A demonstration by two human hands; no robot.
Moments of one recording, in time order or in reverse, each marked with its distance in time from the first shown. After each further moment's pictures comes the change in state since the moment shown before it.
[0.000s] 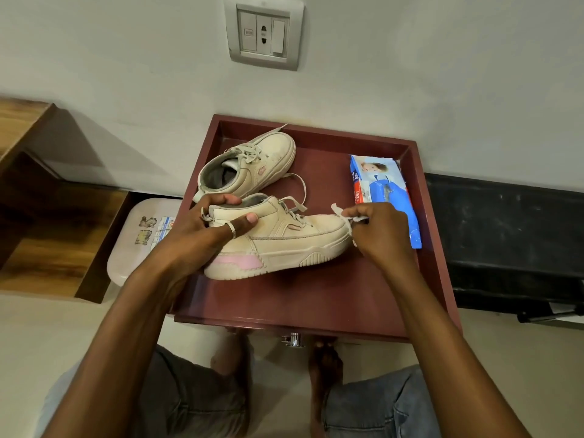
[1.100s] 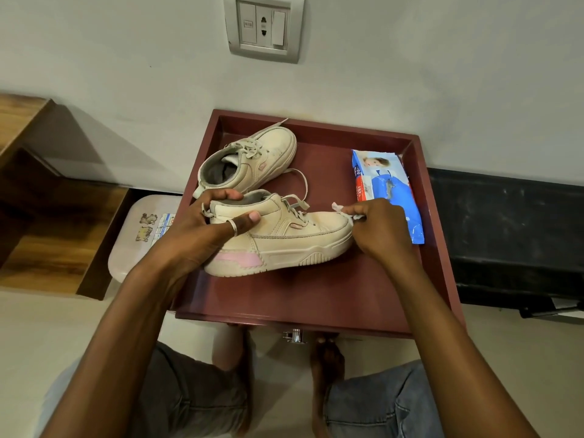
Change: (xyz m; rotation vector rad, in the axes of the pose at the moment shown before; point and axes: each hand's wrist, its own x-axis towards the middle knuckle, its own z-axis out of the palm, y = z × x) left_hand 0.003 -0.003 0.000 -0.001 -0.002 0.035; right_hand 0.000 -0.006 -0.001 -0.067 -0.101 -0.012
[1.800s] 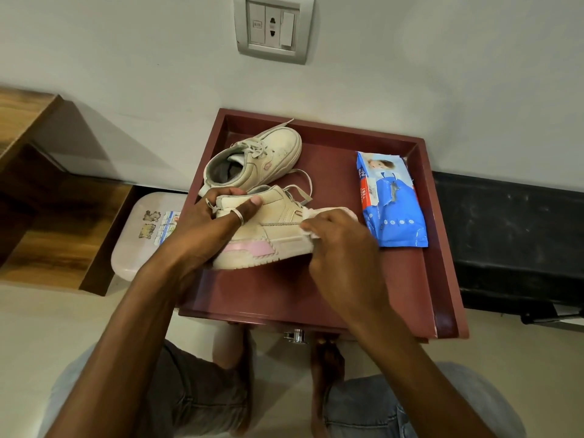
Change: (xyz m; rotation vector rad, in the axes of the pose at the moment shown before) left_hand 0.003 0.000 0.002 0.046 0.048 -0.072; right_hand -0.067 -0.055 0.014 -0.016 0.152 -0.416
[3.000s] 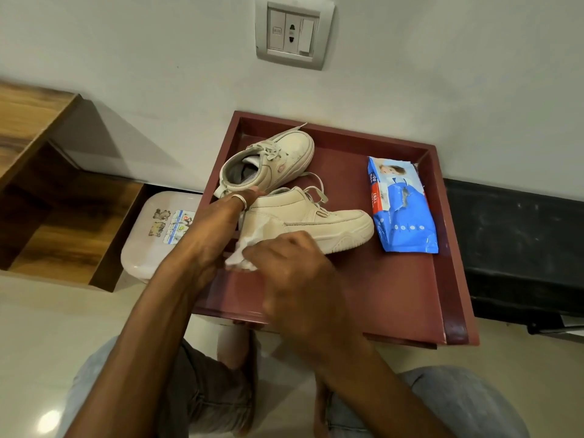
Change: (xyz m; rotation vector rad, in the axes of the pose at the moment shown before) left_hand -0.006 0.007 0.001 -0.211 0.013 -0.163; right_hand -0.025 -0.057 0.012 0.079 -0.145 -0.312
